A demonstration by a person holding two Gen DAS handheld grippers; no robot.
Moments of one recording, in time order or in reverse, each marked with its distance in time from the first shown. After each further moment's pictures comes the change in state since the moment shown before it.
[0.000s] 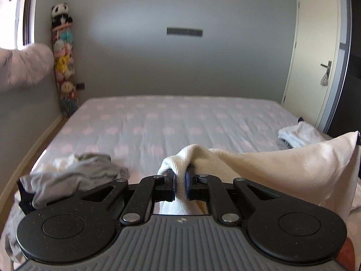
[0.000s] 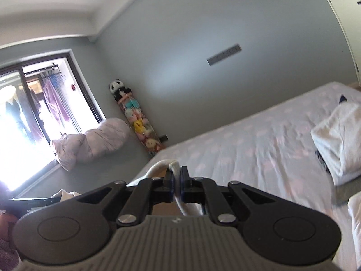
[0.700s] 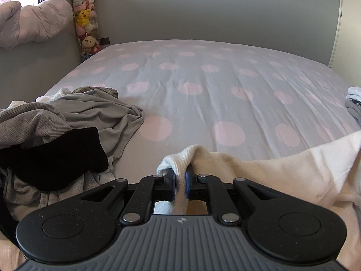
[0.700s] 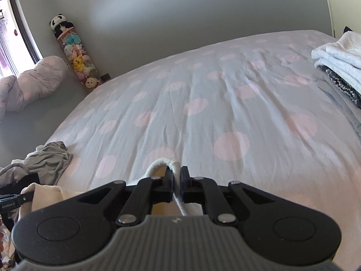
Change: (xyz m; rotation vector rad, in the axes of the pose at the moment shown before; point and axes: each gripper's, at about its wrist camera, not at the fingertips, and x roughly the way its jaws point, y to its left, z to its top) left arm 0.222 0.022 -0.100 -0.045 0.133 0.176; right arm 0.245 -0.061 -0.088 -0.042 0.261 -0.307
